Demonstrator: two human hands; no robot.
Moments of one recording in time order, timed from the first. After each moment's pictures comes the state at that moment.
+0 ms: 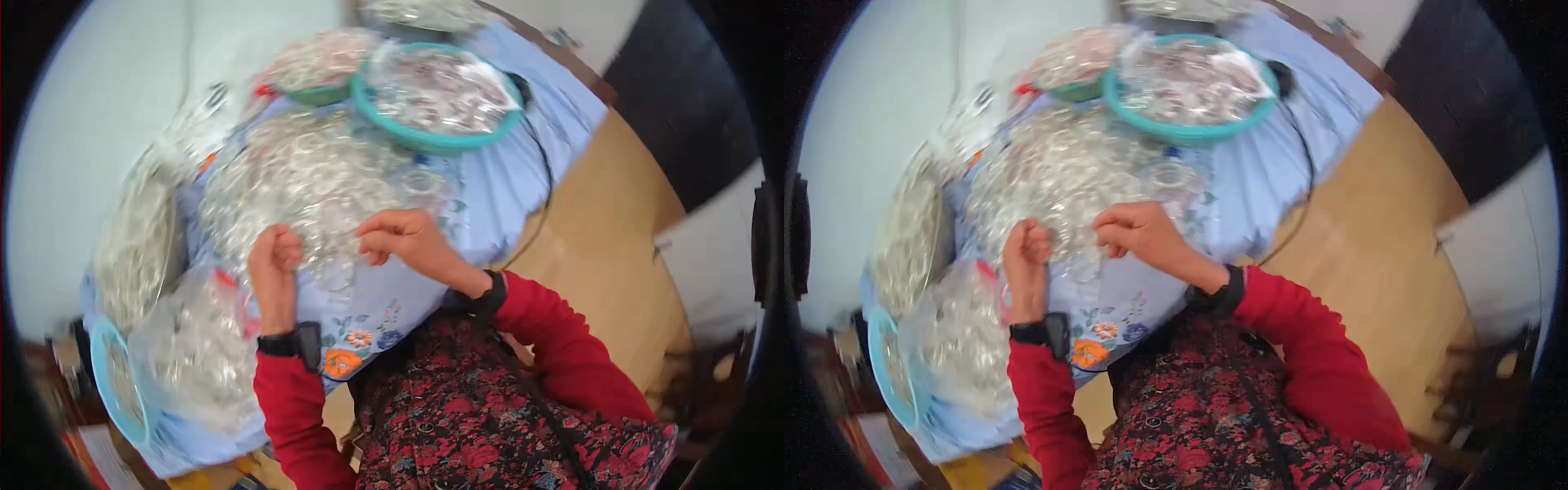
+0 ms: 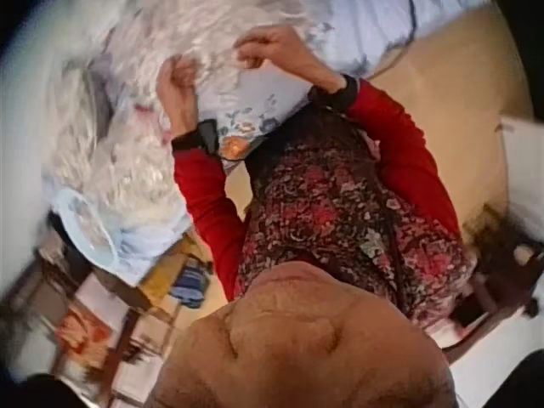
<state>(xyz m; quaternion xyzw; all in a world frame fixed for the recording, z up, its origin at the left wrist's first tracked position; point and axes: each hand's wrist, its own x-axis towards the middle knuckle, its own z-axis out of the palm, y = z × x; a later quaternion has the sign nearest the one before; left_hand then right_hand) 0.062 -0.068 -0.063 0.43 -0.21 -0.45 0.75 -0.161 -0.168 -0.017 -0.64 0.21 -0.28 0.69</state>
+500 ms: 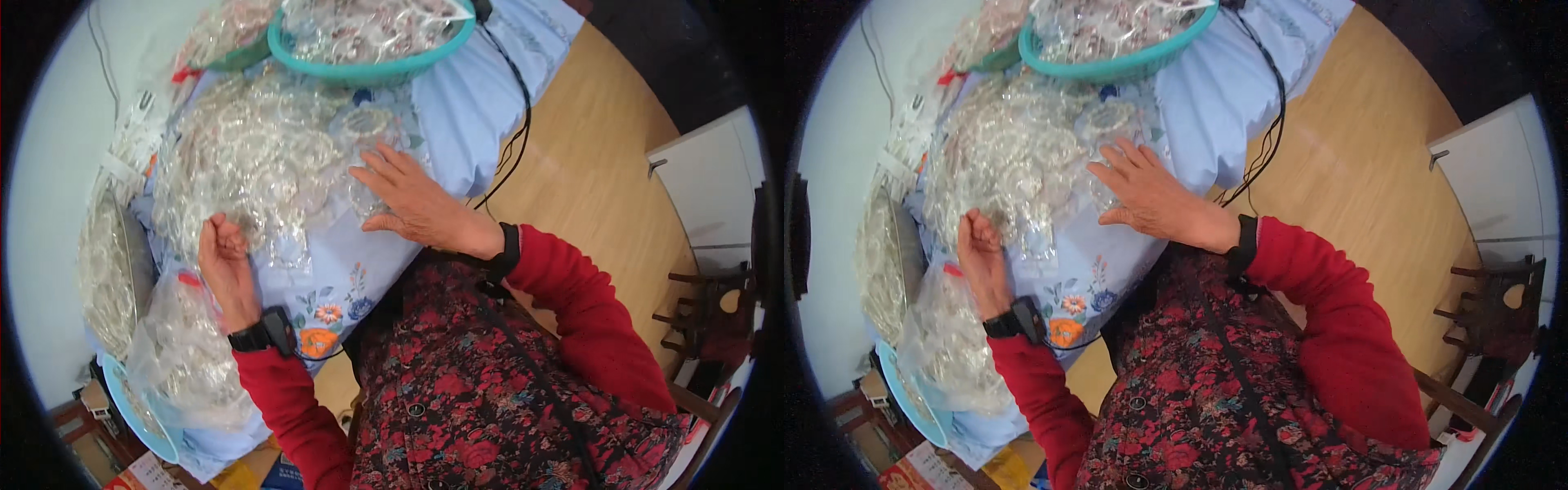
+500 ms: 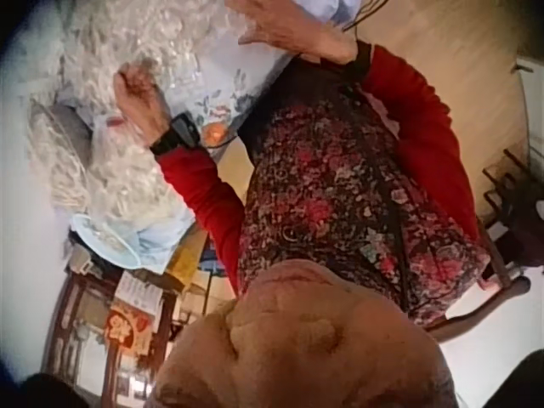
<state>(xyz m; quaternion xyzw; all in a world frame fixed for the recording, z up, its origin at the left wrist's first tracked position) 0.063 -0.063 -0.063 0.45 -0.16 -0.43 0.77 -0.227 -0.171 -0.052 -0.91 0.25 -0.24 0.20</state>
